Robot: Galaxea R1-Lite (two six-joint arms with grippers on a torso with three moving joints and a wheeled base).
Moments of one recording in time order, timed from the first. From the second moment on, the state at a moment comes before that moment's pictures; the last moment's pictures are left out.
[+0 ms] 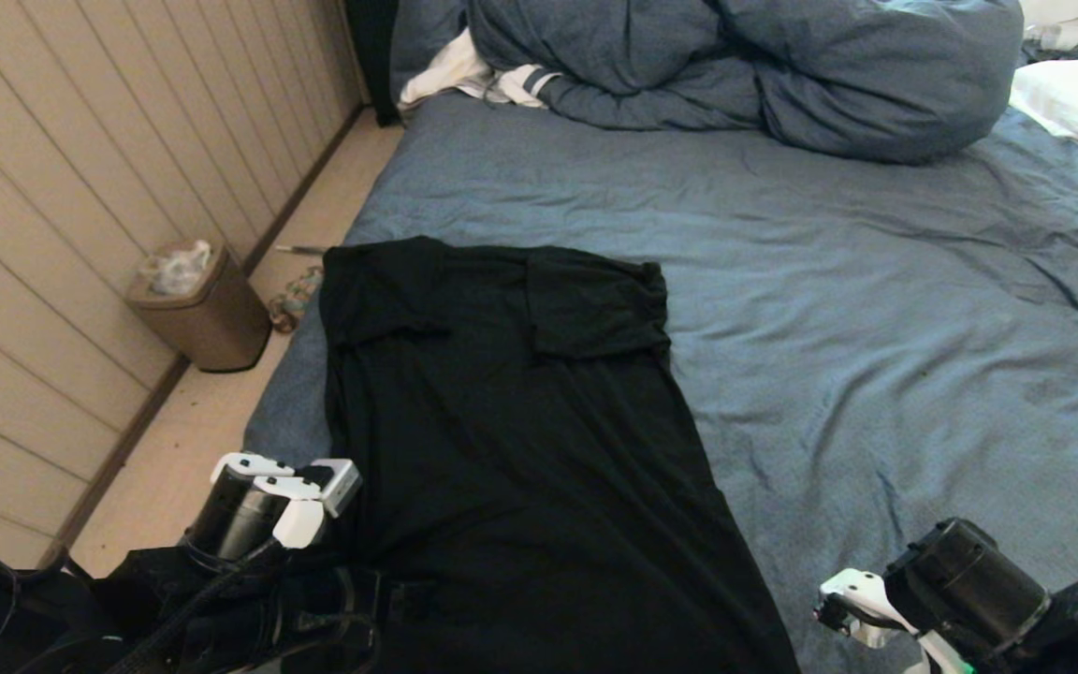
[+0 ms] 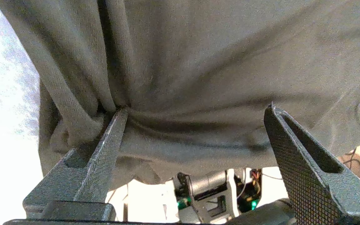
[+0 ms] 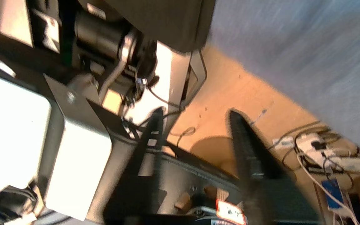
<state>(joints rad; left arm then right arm) -0.58 1.71 -0.42 -0.56 0.00 -0.37 0.53 1.48 -0.50 0.29 0.06 0.10</state>
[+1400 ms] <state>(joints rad) -0.28 1.58 -0.30 -0.62 -0.05 -0.43 0.34 1.75 -1.26 0.45 0.09 0.17</state>
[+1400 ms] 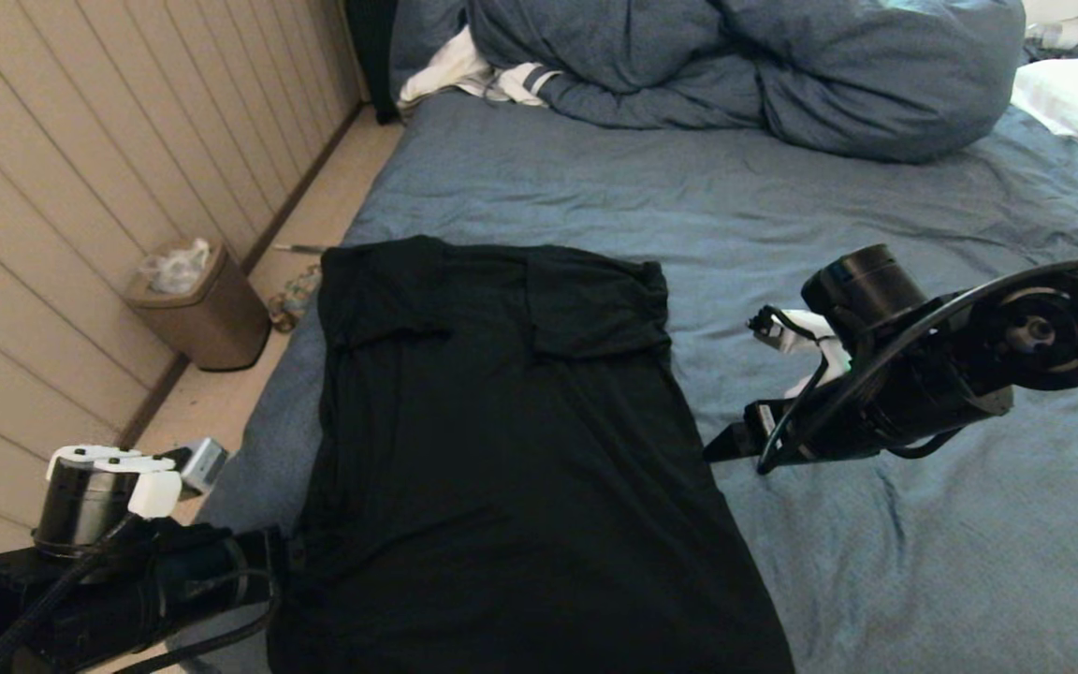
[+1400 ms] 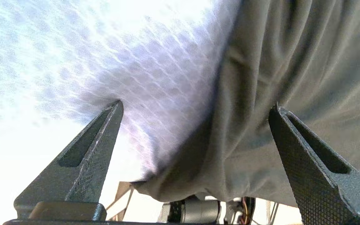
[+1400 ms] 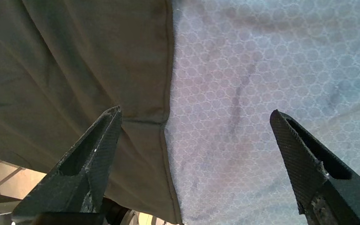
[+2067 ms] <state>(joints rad) -0.23 1.47 -0.55 -0.46 -0.06 -0.41 0.32 1.75 -1.31 0.44 0.09 0.18</state>
